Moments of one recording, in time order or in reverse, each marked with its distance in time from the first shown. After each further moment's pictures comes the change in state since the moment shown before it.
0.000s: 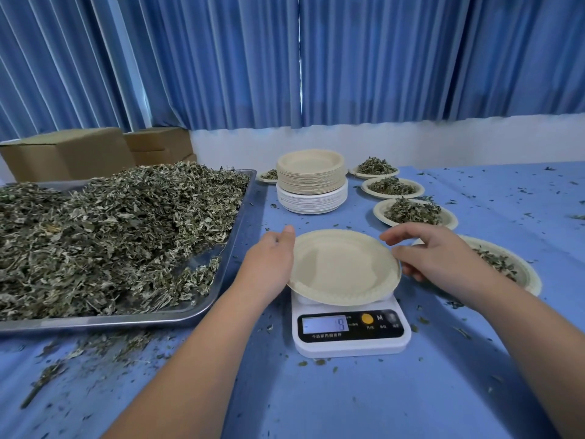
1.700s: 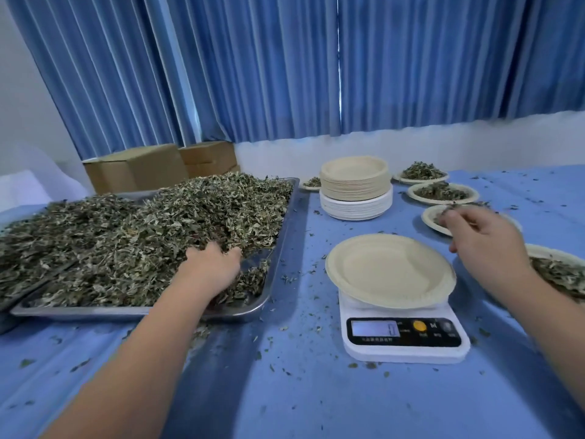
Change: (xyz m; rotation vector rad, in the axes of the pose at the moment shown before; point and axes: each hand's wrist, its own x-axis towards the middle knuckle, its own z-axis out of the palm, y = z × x) left_hand 0.010 -0.053 -0.126 0.669 0.156 -0.337; right_hand 0.032 0.007 0.019 -0.043 0.418 -0.186
